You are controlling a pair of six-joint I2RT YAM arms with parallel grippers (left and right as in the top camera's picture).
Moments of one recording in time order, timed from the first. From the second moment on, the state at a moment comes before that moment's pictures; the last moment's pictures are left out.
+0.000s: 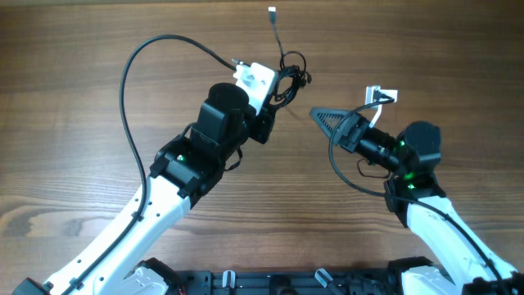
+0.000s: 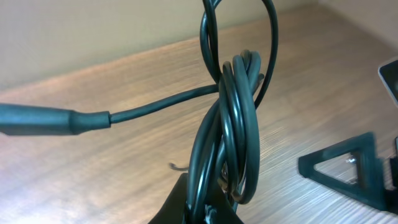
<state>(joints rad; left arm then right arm) -0.61 1.28 1.04 -0.24 -0.04 -0.05 0.14 1.22 0.44 0.67 -0.83 1.05</state>
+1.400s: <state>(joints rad) -0.84 1.28 1.04 -0.05 -0.07 0.47 0.14 0.86 0.76 -0.01 -0.76 1.11</state>
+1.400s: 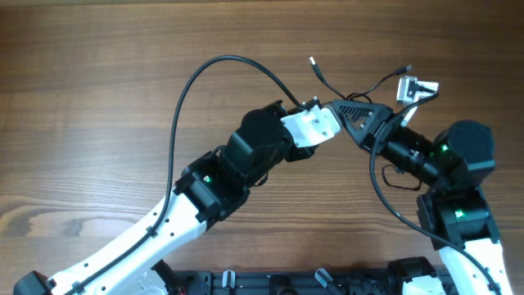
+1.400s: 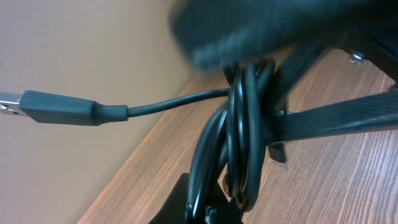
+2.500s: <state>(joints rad) -0.92 1.28 1.04 -0.06 -0.22 0.29 0.15 0.92 0.76 0.00 -0.76 0.98</state>
